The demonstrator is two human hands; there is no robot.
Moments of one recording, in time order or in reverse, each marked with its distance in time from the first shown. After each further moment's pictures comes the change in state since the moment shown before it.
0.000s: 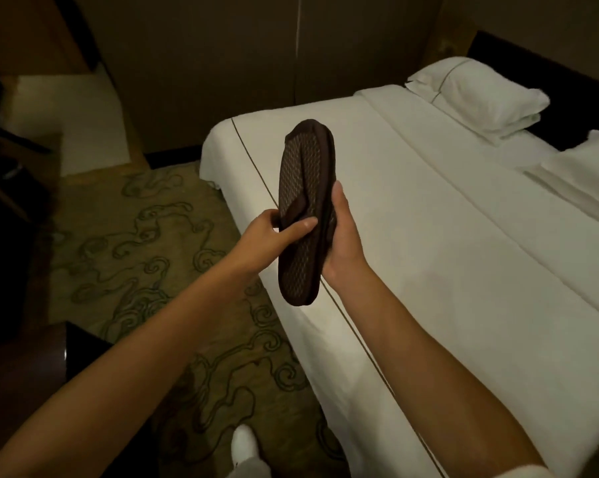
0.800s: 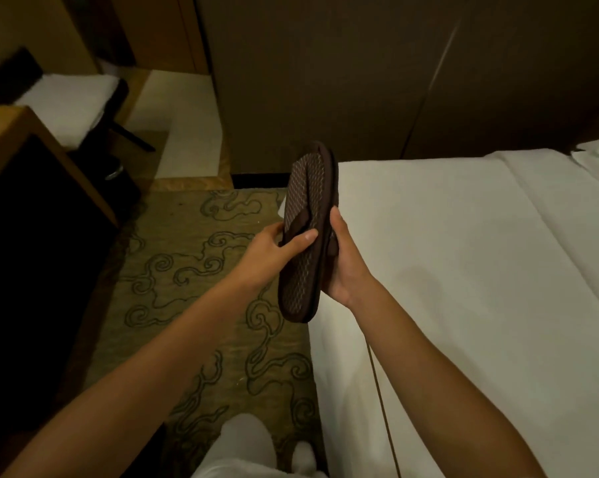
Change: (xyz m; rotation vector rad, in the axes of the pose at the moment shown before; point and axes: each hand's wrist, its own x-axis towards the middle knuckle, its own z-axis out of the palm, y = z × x) left_hand 0.357 -0.031 -0.269 -0.088 0.334 -0.050; right_hand 0.450 0.006 0.201 -0.170 -0.445 0.367
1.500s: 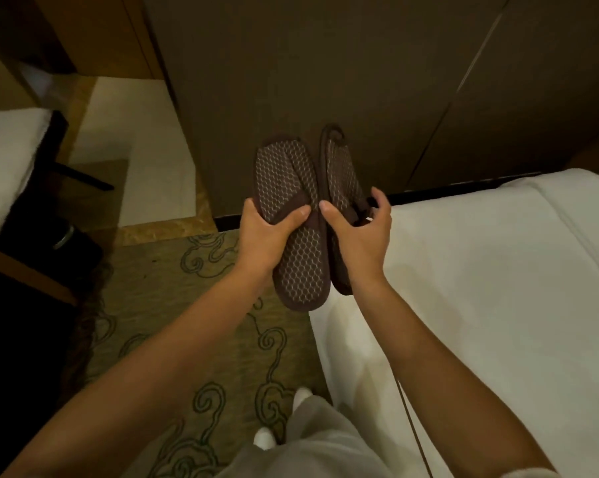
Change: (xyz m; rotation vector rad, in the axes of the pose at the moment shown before) left_hand 0.471 0.017 -0.155 -0.137 0.289 0.021; right_hand 0.442 -0.177 0.020 -0.499 0.785 -0.524
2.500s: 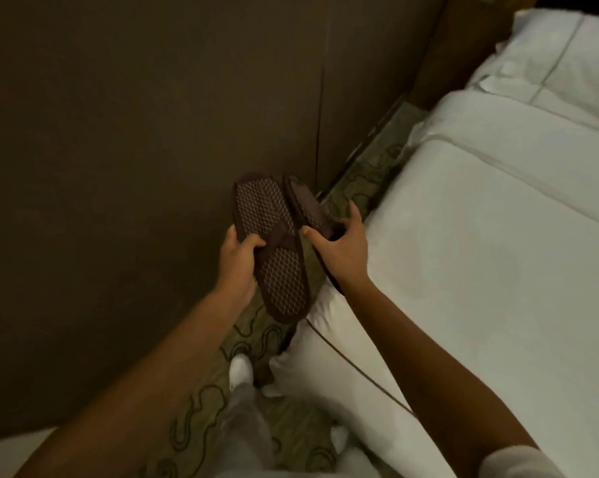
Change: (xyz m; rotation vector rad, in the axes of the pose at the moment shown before) left_hand 0.531 -0.034 0.313 -0.107 -0.584 -0.502; right_hand 0.521 0.096 0.064 -0.207 0.524 0.302
